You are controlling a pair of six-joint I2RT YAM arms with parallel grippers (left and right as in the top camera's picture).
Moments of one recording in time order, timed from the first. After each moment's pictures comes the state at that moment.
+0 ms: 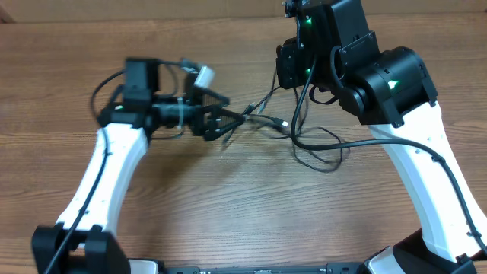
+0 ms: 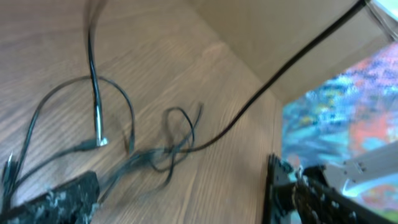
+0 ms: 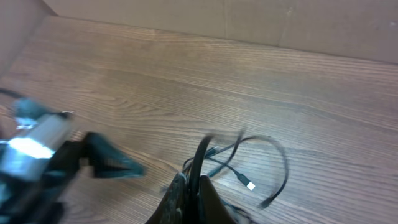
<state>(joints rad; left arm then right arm) -0.12 1.55 1.19 -0.53 1.13 0.13 0.53 1.69 2.14 -1.20 0.03 0.26</state>
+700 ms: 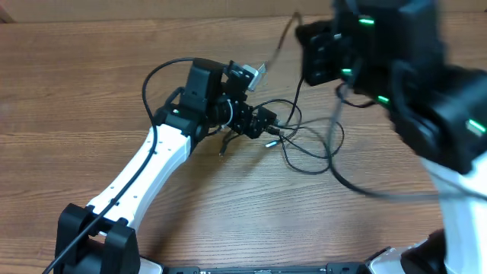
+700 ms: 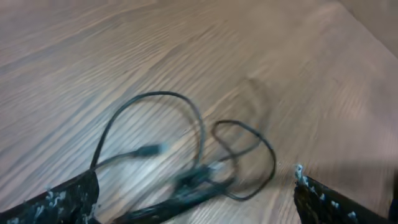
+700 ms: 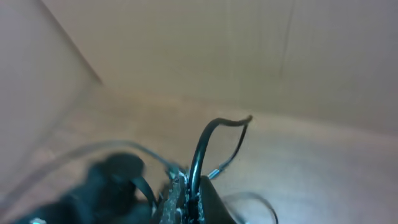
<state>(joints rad) -0.41 1.61 1.19 -0.36 0.53 0.03 0.53 1.62 2.43 -1.27 0.04 0.25</state>
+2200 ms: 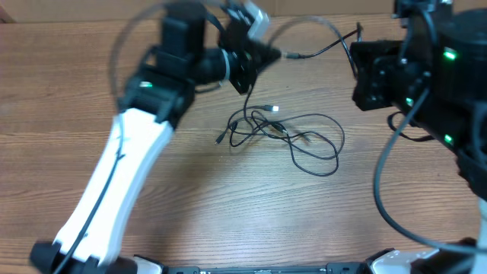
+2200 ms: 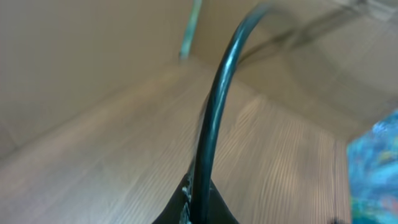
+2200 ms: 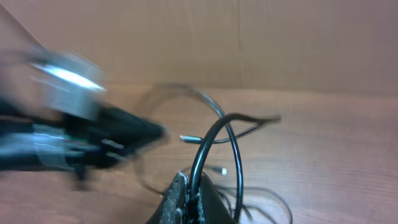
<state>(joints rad) -0.38 1.57 1.73 -0.54 0.72 -0.02 0.46 1.56 2.50 -1.51 0.08 0.30</state>
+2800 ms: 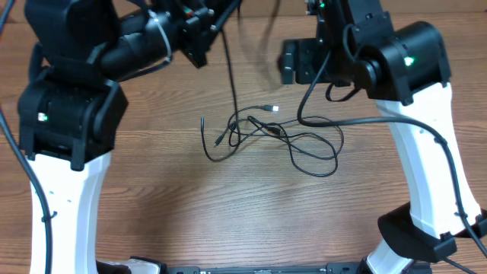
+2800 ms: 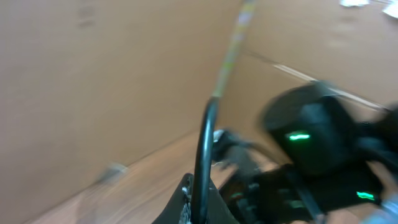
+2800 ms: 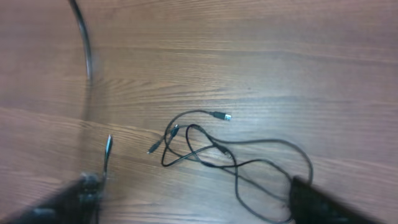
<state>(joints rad) -0.25 1.53 2.15 -0.73 0.66 -0.19 0.46 1.84 2.43 -1.53 0.01 0.35</state>
